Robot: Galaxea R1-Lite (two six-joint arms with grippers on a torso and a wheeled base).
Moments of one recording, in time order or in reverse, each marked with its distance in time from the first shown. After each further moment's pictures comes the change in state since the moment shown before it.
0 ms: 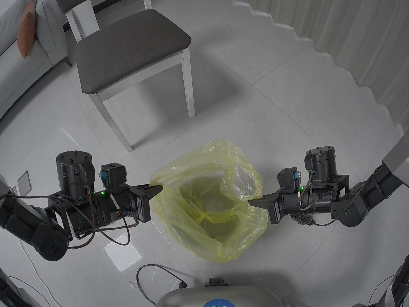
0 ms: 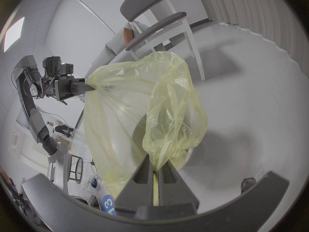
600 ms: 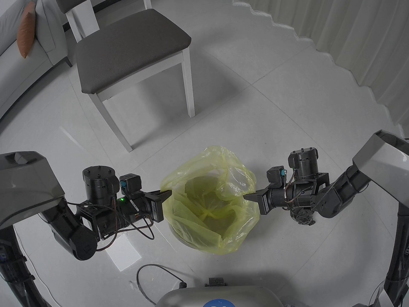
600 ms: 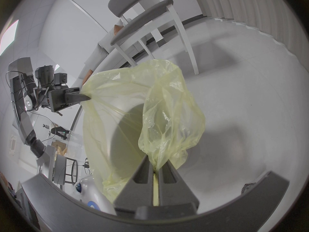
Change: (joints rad) left arm 0.036 0.296 -0.029 -0.266 -0.042 -0.070; right arm -0.054 0.227 -0.208 0.004 0.004 -0.004
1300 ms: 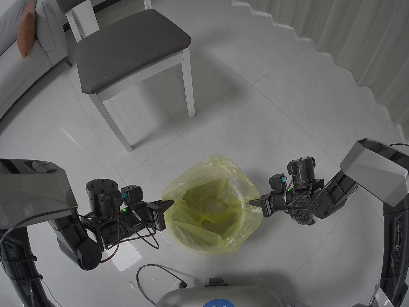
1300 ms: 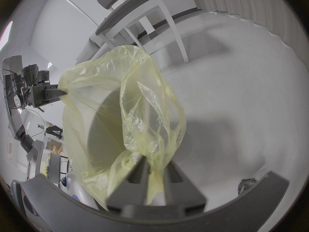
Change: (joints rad) left arm -0.013 0.072 0.082 -0.162 0.013 -0.070; right arm -0.064 0.122 -0.053 -0.003 0.000 -0.044
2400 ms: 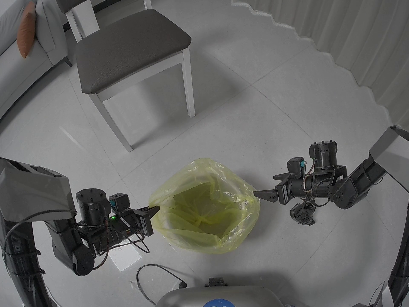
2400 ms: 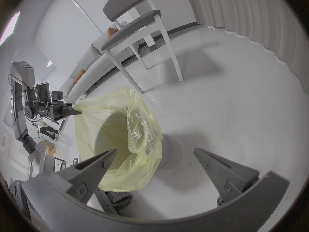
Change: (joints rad) left arm 0.076 0.067 0.109 -0.140 0.001 -0.003; right arm -0.043 -0.215 0.114 0.003 0.000 -0.038
